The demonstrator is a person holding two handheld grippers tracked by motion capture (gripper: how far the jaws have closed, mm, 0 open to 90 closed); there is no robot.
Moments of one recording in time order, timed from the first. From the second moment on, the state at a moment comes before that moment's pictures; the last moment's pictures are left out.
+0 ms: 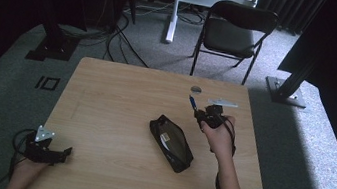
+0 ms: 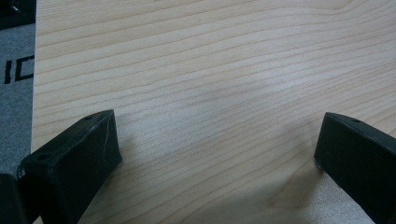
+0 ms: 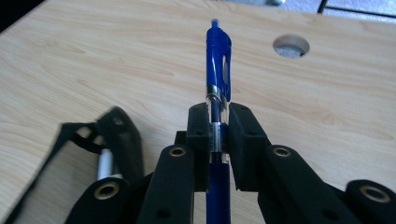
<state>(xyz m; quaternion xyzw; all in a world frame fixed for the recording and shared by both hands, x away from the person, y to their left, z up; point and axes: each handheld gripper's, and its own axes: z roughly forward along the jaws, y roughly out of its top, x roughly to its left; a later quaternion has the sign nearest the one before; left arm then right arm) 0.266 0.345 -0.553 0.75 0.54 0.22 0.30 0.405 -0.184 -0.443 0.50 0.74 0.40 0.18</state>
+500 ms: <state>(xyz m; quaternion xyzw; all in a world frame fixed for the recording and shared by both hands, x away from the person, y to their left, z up) 0.266 0.345 -0.553 0.75 0.54 0.22 0.30 0.380 -0.160 -0.411 0.46 0.76 0.42 0.18</state>
